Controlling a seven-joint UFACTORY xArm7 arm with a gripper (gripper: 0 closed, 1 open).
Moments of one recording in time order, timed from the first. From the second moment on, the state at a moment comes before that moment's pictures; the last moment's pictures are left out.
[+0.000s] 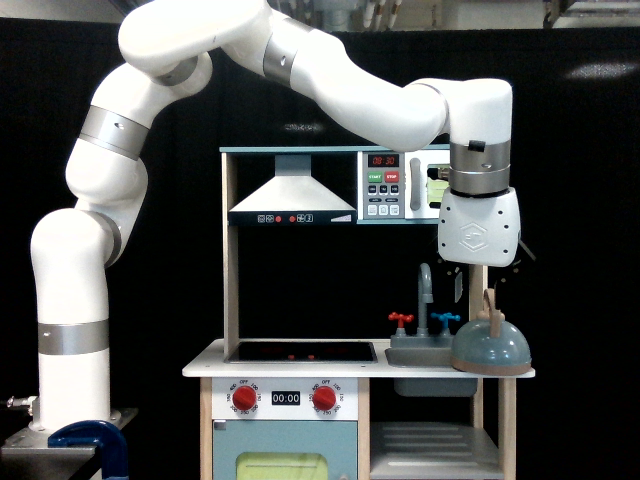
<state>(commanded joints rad) 0.05 0.41 -0.23 1.51 0.53 1.17 -1.56</state>
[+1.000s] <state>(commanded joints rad) 0.00 0.53 -0.13 1.67 0.50 1.26 -1.66</state>
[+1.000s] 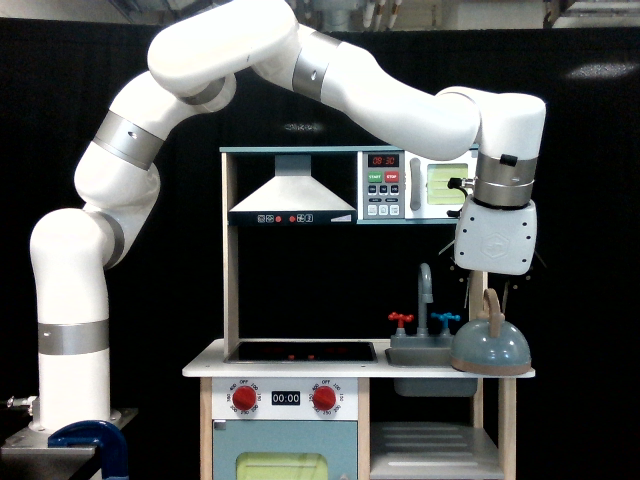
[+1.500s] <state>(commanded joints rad) 0.02 0.60 -0.07 1.78 0.48 1.25 -1.57</state>
